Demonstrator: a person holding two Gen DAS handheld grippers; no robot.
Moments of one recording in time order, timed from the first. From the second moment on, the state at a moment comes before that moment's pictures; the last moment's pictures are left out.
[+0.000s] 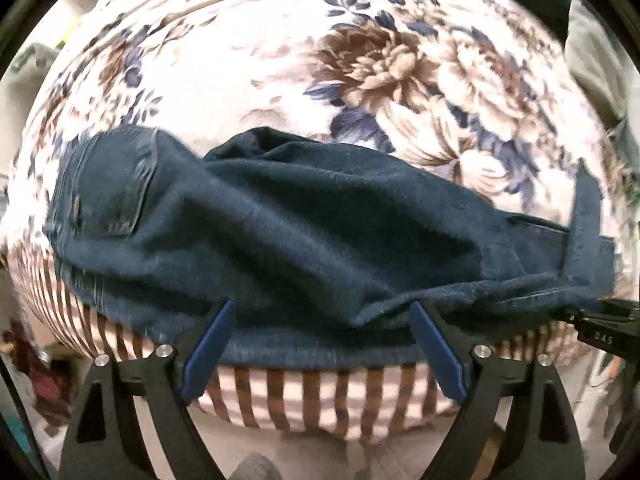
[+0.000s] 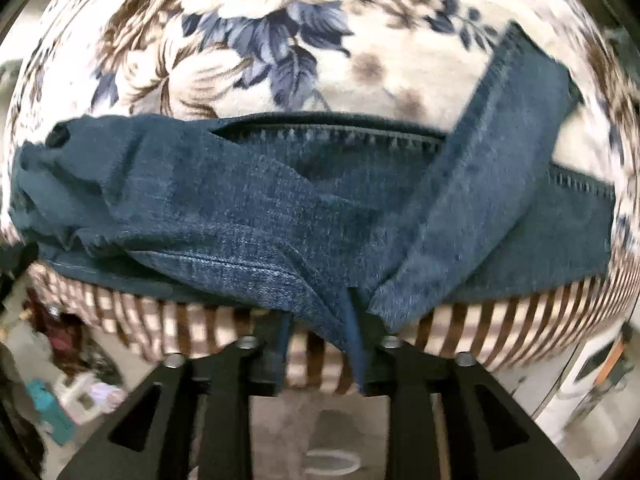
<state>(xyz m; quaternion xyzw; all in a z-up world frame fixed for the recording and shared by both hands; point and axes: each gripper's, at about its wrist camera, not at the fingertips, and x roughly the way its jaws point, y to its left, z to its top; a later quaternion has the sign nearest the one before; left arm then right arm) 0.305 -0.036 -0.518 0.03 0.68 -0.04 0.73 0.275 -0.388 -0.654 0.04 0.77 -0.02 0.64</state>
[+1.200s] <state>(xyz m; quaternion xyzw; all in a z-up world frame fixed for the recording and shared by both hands) 0.377 -0.193 -0.569 0.12 0.66 -0.02 0.75 0.391 -0.506 -0.672 0.17 0.70 -0.18 0.67</state>
